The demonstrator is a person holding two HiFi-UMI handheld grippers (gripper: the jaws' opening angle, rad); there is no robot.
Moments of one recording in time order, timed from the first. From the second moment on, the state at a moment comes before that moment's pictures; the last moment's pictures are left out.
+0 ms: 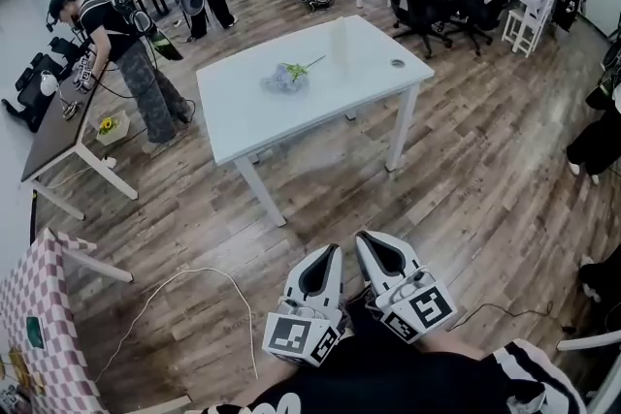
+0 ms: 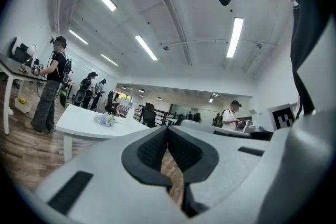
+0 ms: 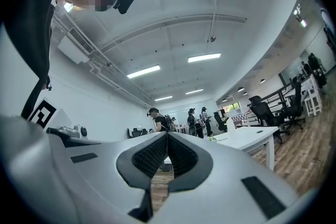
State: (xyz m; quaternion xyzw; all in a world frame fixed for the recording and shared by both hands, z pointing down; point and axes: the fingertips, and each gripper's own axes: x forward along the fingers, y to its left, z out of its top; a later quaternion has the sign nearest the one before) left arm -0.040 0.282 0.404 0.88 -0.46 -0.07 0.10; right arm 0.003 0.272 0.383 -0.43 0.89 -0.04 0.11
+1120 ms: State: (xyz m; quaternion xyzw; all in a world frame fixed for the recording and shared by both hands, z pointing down) left arm -0.010 0.312 0.402 0.90 -0.42 -0.06 0.11; right arm 0.018 0.309 0.384 -0.45 0.89 -0.01 0.08
